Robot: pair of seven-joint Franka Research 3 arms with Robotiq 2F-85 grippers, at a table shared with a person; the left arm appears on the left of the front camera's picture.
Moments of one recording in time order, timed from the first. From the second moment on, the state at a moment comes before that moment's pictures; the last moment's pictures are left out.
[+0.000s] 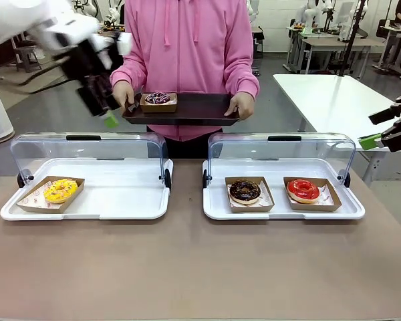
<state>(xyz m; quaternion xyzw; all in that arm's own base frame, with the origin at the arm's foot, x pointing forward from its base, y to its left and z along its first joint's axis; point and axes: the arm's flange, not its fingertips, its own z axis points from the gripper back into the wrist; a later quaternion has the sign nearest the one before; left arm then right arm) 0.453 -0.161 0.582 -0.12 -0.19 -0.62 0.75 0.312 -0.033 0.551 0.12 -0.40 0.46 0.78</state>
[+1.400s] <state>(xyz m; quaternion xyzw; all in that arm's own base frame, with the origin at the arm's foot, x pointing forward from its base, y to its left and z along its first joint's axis) 0.322 0.049 0.517 -0.19 -0.40 -0.45 0.78 0.312 -0.033 0.552 0.12 -0.40 0.46 0.78</state>
